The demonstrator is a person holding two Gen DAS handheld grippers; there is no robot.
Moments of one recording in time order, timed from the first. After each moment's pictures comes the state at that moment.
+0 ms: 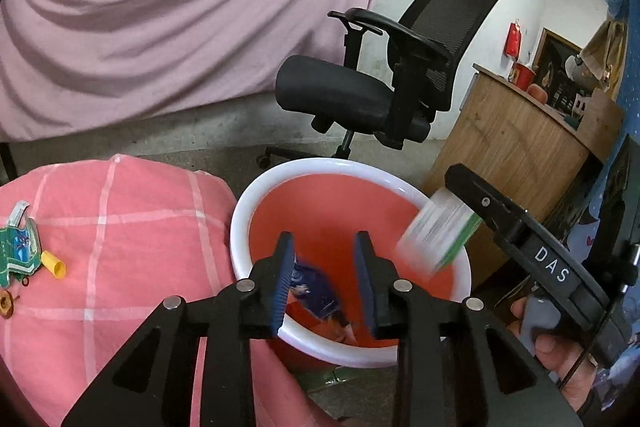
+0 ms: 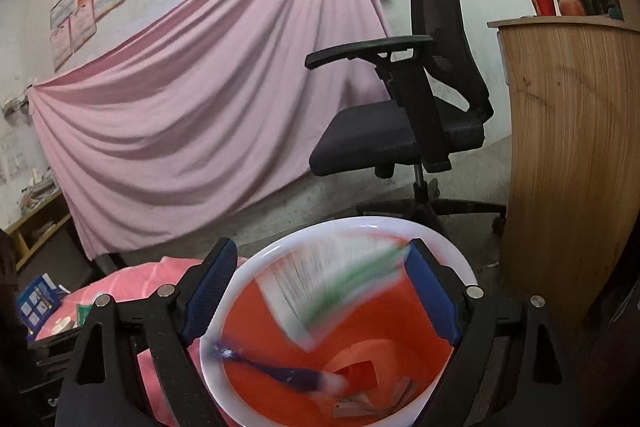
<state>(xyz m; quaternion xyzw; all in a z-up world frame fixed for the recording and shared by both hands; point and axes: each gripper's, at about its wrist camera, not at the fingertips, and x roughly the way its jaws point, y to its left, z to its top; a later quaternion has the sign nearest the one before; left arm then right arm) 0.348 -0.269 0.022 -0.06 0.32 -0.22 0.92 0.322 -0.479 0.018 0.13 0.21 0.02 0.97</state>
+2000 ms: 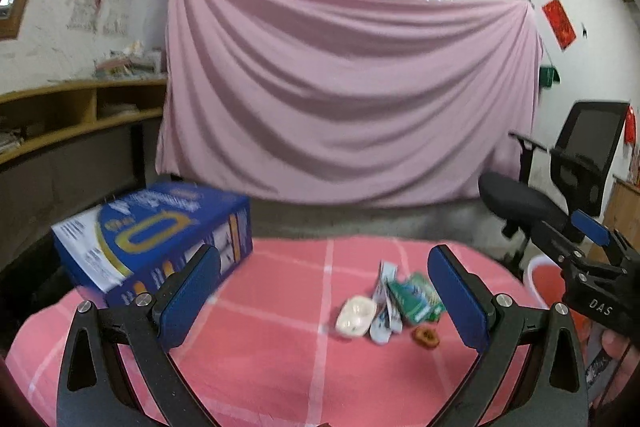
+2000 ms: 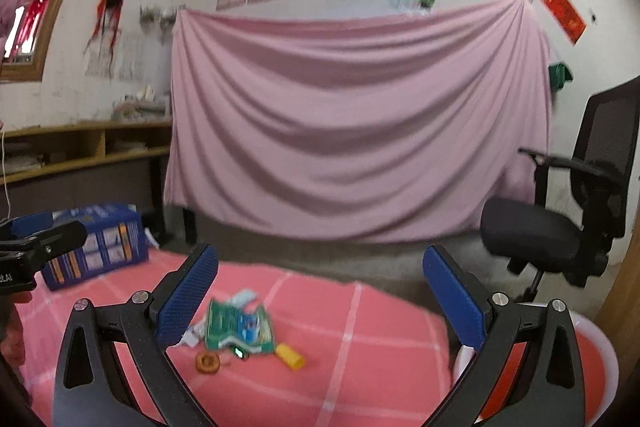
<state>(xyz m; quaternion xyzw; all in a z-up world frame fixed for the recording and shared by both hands) 0.237 0.064 0.000 -0.08 0.18 0.05 0.98 0.316 -0.199 0.030 -0.06 0.12 0.21 0.97</state>
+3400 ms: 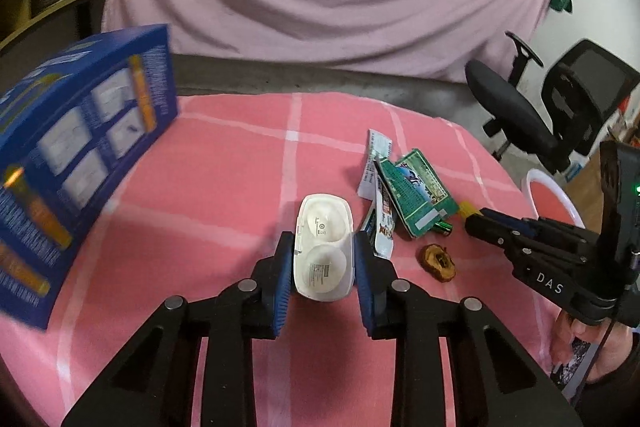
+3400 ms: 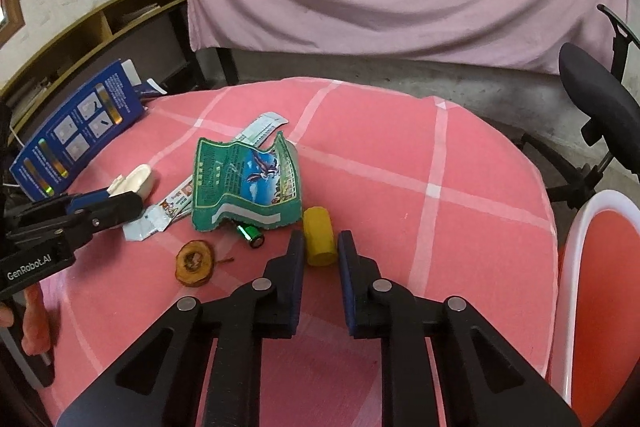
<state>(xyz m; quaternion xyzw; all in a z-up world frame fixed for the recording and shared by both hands) 0.316 0.067 -0.048 -0.13 0.40 -0.03 0.91 0.382 -0.178 -0.041 -0.09 0.43 0.27 0.85</state>
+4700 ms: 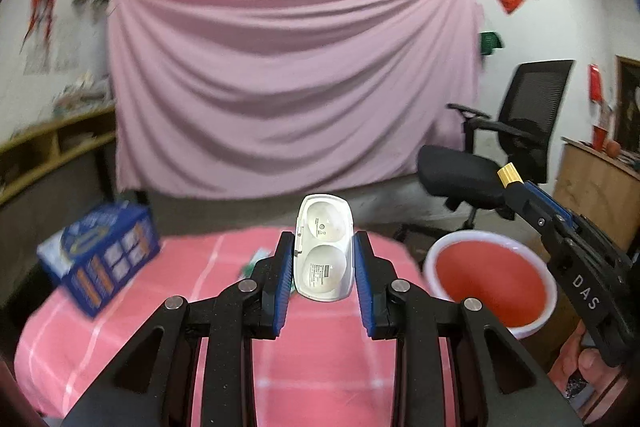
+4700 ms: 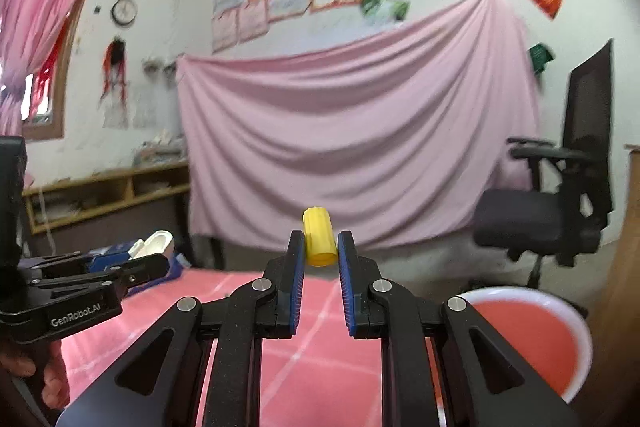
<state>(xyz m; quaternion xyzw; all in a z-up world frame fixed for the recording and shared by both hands) 0.204 -0.116 0.078 -0.02 0.17 -0.02 0.98 0.239 -0.328 0.080 0.02 0.06 0.22 0.97</state>
